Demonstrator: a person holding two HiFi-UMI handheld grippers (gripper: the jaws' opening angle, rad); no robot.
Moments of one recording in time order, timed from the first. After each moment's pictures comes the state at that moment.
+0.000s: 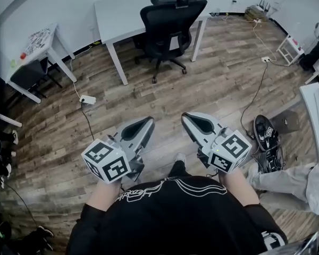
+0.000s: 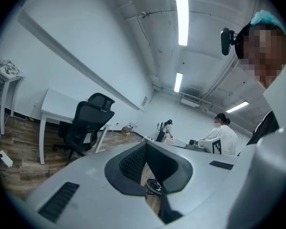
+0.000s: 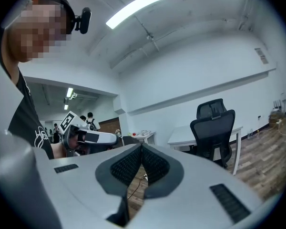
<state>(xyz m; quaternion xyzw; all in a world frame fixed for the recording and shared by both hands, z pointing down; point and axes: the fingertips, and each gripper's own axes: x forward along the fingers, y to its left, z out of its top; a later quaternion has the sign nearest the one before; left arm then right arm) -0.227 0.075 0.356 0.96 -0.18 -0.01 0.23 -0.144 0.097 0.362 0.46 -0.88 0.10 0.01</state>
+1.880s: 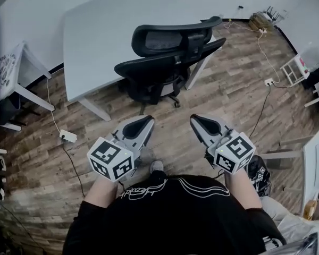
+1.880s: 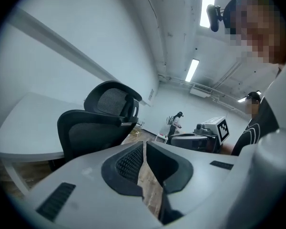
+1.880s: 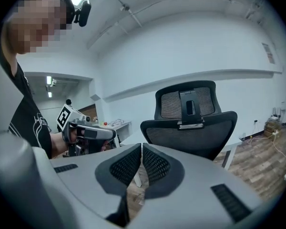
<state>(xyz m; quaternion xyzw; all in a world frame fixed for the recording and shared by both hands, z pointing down) -0.014 -0.408 0.407 0.96 -0.18 0.04 0.19 0.090 -0.371 0.403 0.50 -0.85 0.14 0.10</state>
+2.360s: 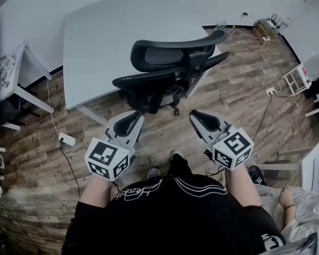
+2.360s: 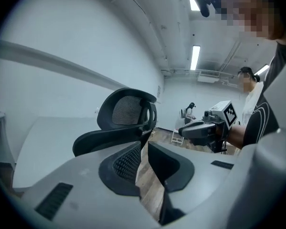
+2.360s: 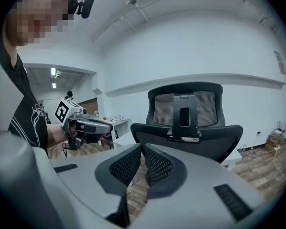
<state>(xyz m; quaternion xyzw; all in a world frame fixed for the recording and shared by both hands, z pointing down) -0.015 -0.479 0.402 0.96 -0.26 0.08 0.11 0.119 -0.438 0.396 0.48 -0.86 0.11 0.14</state>
